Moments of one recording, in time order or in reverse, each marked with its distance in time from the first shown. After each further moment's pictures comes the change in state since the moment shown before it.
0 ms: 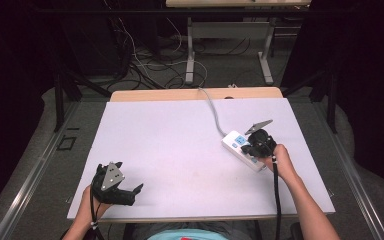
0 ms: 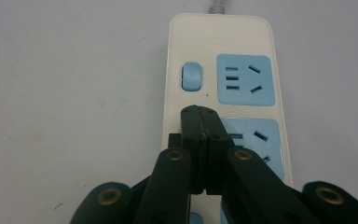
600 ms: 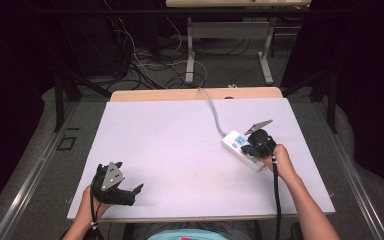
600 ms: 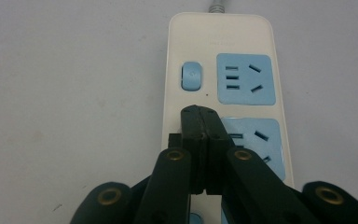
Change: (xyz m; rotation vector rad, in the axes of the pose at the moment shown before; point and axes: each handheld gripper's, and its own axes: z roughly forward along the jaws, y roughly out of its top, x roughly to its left) left arm 0.000 0.000 0.001 -0.002 -0.007 -0.002; right arm 0.000 0.000 0.001 0.001 0.006 0.004
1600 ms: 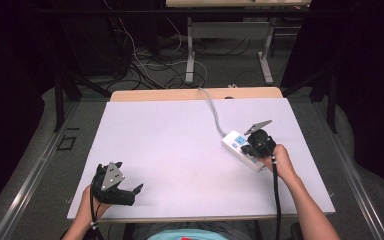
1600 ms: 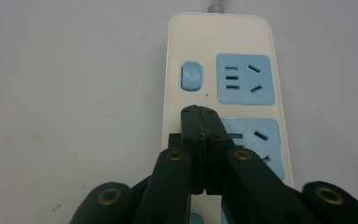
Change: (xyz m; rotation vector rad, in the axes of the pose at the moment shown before) left arm 0.001 0.000 0.000 0.000 0.007 0.001; right arm 0.002 0.000 0.000 0.001 -0.016 -0.009
